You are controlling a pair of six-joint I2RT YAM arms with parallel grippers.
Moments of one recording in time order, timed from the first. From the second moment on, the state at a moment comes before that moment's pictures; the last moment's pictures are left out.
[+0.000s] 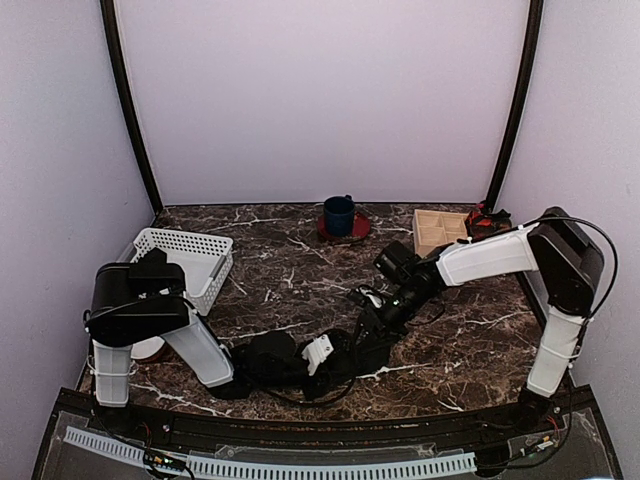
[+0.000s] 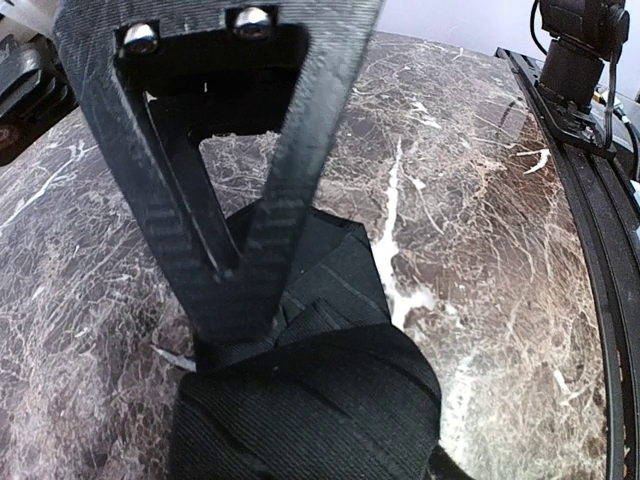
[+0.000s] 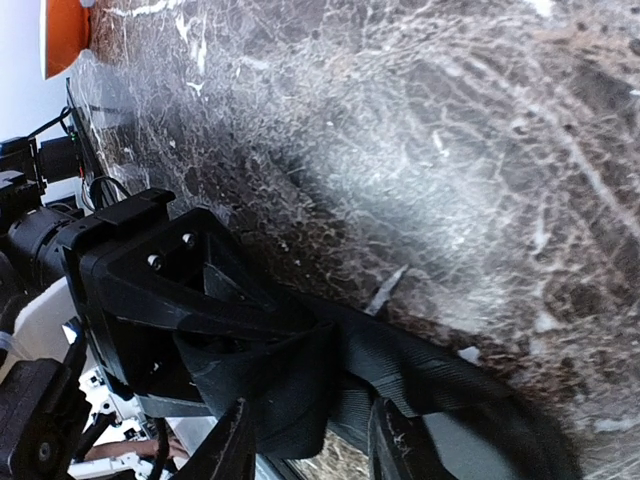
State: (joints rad) left arm -1.20 2.06 0.65 1.00 0.04 -0.03; right arm 0.75 1.84 1.05 -0.49 -0.74 0.39
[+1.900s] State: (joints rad) left arm -1.24 2.07 0.75 0.90 -0.07 -0.16; right arm 0.71 1.76 0.91 -0.36 -0.70 0.39
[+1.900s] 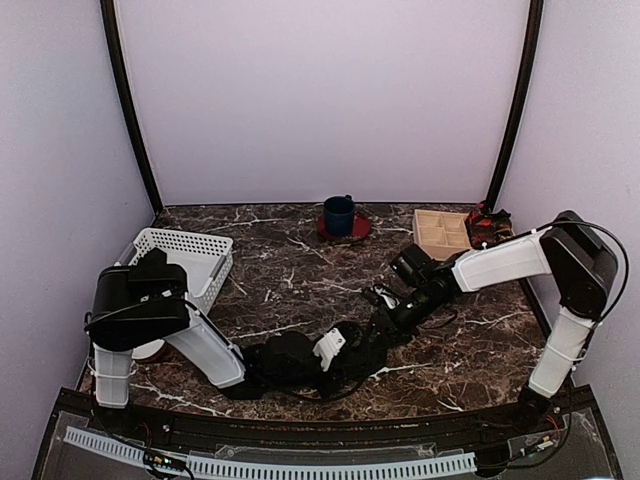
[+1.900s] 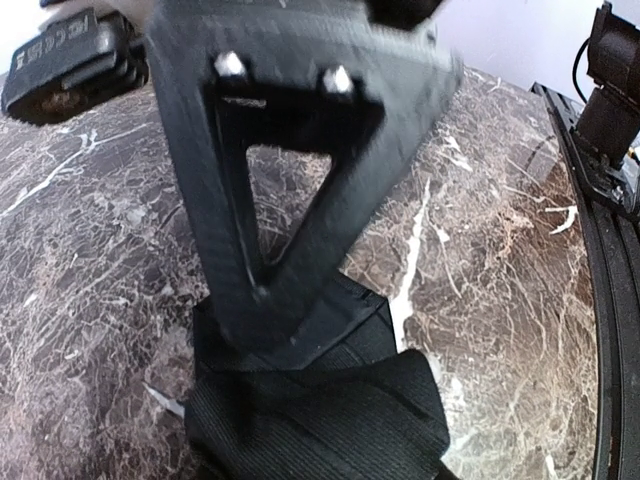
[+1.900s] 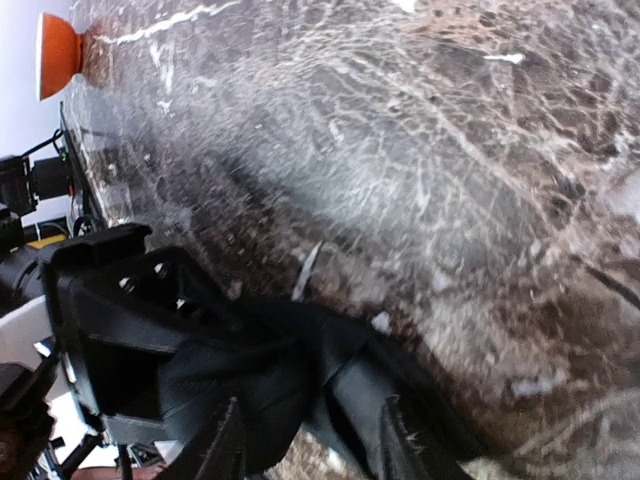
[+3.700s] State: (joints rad) left arm -1.25 2.11 0.88 0.77 -0.09 0.03; right arm 0.61 1.83 0.82 -0.38 -0.91 0.40
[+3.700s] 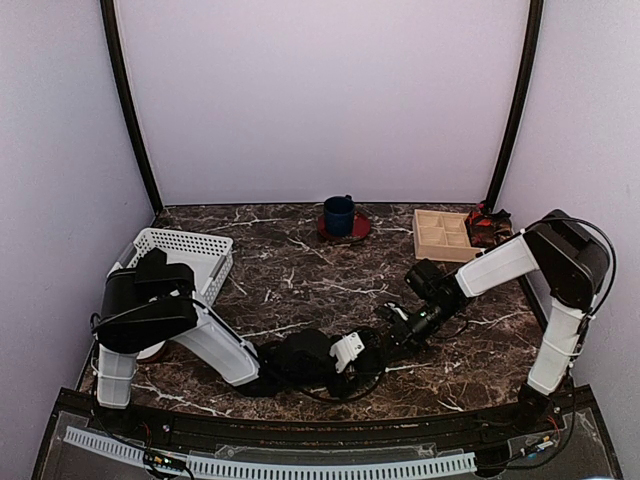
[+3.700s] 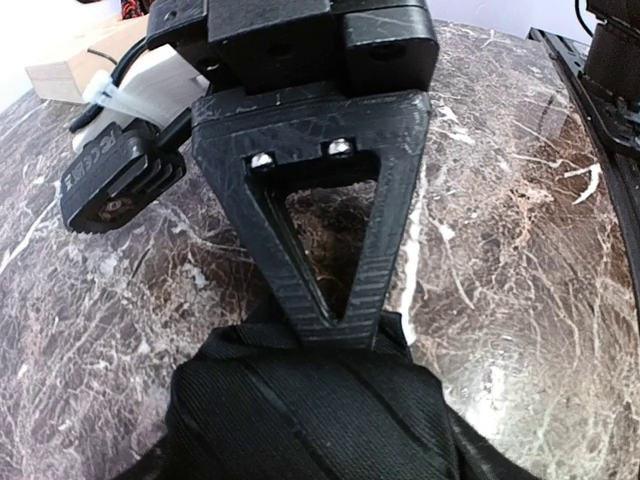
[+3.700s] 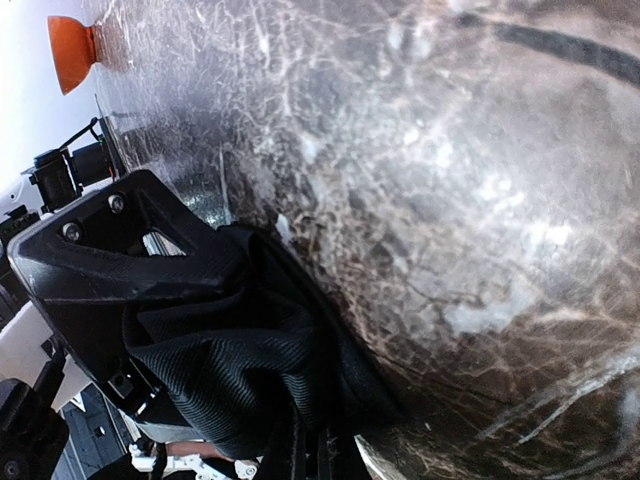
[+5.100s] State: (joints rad) left arm -1.22 2.11 0.80 0.89 0.04 0.01; right arm 0.64 1.76 0.67 0.00 -1.03 0.55
